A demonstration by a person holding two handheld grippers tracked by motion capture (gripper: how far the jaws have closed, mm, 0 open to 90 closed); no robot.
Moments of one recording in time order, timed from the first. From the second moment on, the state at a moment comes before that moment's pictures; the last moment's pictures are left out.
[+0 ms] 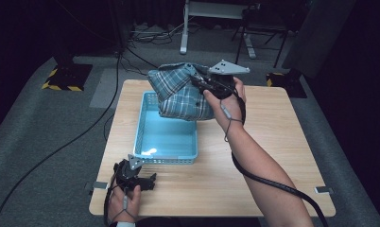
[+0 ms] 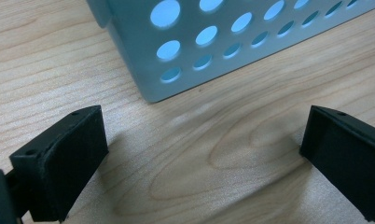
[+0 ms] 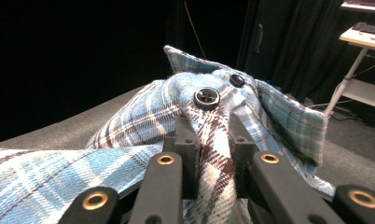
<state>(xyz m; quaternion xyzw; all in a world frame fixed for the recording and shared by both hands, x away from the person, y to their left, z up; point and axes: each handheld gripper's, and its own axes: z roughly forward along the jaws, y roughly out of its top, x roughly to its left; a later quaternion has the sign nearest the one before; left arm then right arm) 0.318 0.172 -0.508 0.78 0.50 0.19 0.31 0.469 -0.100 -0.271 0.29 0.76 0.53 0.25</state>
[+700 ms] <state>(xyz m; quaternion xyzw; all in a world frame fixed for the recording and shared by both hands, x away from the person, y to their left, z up) 0.318 0.172 -0.508 0.78 0.50 0.19 0.31 0.472 -0.064 -0.297 0.29 0.77 0.52 0.22</state>
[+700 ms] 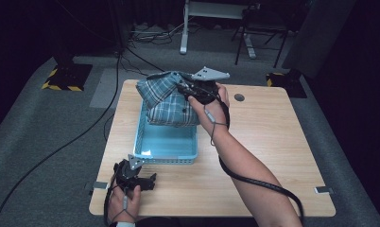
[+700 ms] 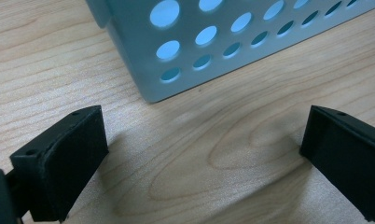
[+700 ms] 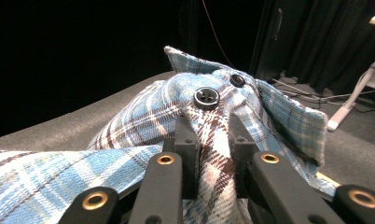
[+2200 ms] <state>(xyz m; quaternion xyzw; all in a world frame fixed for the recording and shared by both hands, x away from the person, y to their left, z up) 0.317 0.172 -0.508 0.78 0.50 0.19 0.31 0.478 -0.022 -0.381 0.30 0.82 0.46 0.16</state>
